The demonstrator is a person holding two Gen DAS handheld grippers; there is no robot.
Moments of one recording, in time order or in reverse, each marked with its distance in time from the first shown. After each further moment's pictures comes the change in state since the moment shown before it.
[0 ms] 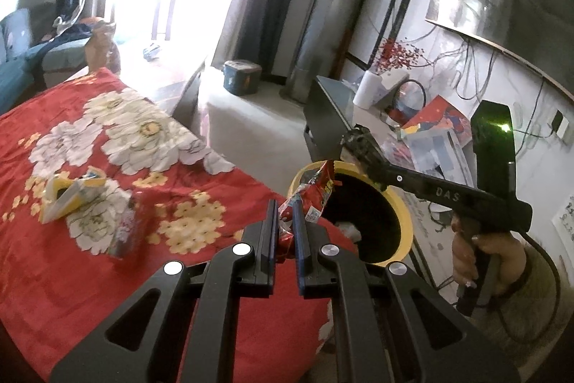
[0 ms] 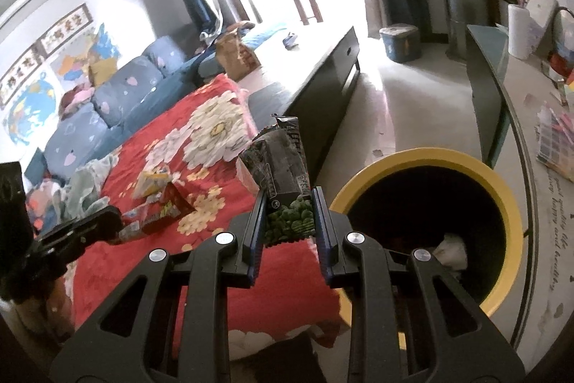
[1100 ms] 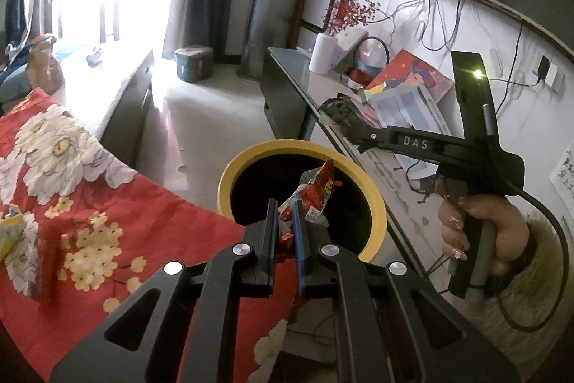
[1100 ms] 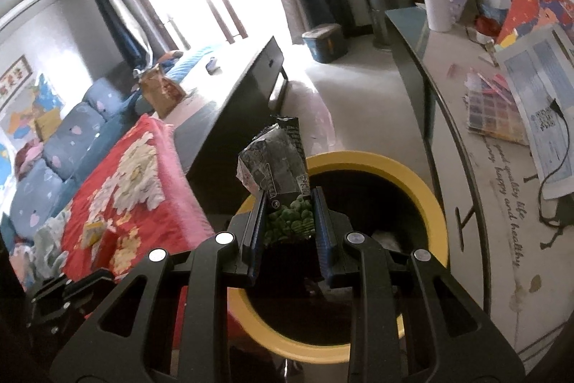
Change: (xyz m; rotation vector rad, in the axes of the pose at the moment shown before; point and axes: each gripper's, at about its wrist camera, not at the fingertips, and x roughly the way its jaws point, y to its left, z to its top) left arm 0.085 -0.079 0.000 0.160 0.106 -0.102; right arm -0.012 -0.095 0.004 0.208 -0.058 -0.212
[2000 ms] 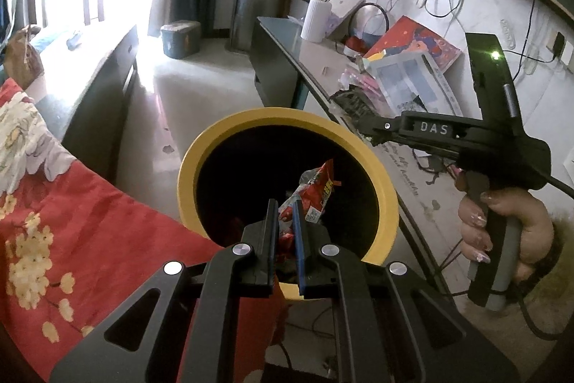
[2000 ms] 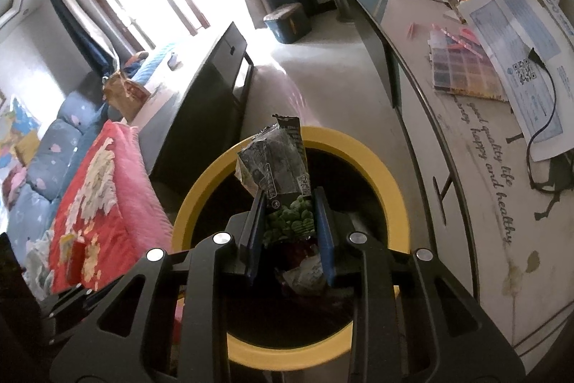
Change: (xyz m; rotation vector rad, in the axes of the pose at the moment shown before) left arm 0.084 -0.012 -0.004 0.015 0.110 -0.021; right arm 0.028 -0.056 -0.011 0.121 0.069 -0.078
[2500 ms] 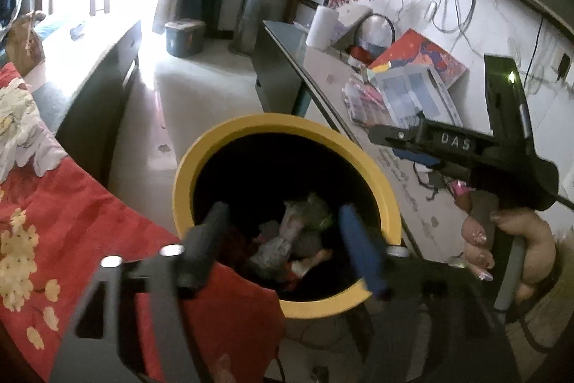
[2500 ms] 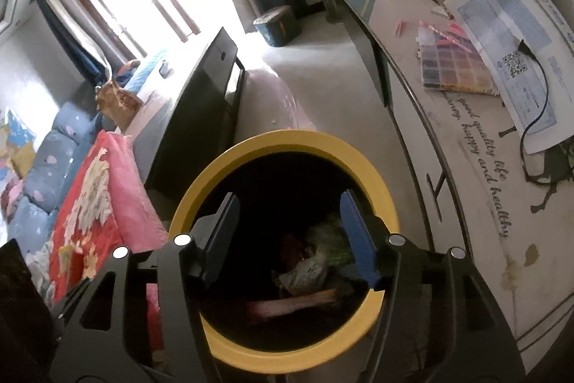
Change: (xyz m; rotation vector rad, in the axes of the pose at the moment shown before) left arm 0.007 0.009 0.002 -0.073 -0.046 -0.016; right arm -0.003 -0.006 0.002 0.039 -0.018 -0.022
